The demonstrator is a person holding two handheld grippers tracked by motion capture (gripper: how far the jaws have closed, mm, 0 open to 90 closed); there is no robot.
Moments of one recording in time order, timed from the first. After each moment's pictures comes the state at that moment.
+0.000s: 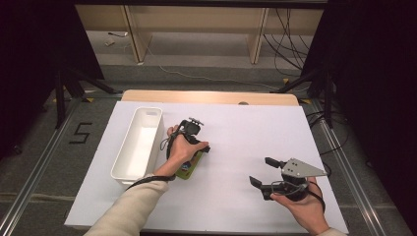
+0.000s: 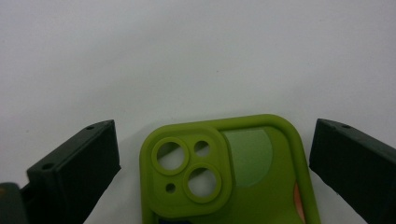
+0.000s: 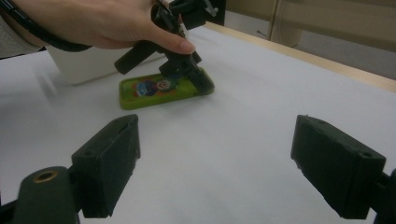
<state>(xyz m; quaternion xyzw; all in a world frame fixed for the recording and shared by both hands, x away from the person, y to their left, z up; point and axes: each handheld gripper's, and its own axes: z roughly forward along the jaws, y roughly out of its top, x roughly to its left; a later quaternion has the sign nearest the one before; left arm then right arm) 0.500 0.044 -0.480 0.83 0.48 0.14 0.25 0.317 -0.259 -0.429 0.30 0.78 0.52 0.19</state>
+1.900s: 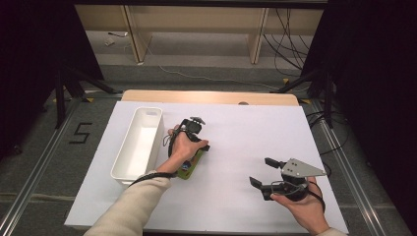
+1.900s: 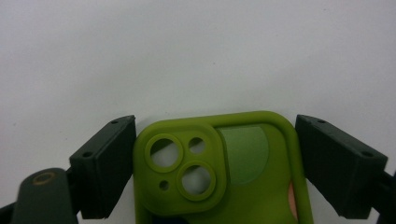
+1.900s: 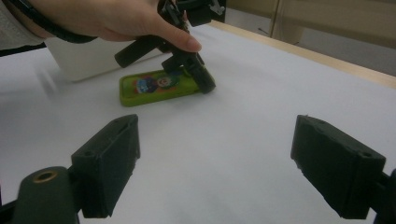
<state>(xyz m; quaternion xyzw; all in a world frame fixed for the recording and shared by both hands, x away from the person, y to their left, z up) 0.505 0.040 -0.477 0.83 0.49 0.11 0.22 0.318 -0.260 -0.430 0.31 0.78 0.51 0.19</state>
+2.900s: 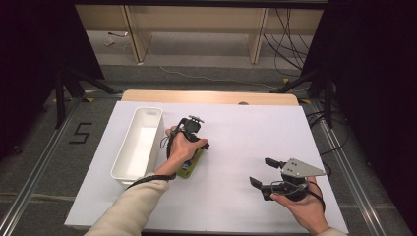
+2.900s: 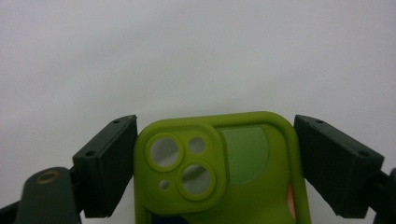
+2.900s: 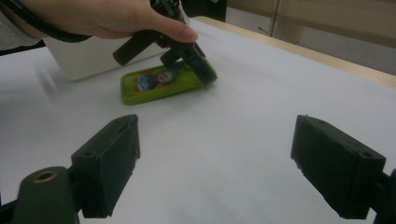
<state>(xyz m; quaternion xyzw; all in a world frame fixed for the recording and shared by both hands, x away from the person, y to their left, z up) 0.498 0.044 -0.464 0.82 0.49 0.14 0.27 0.318 -0.260 -0.430 0.31 0.78 0.51 0.19</state>
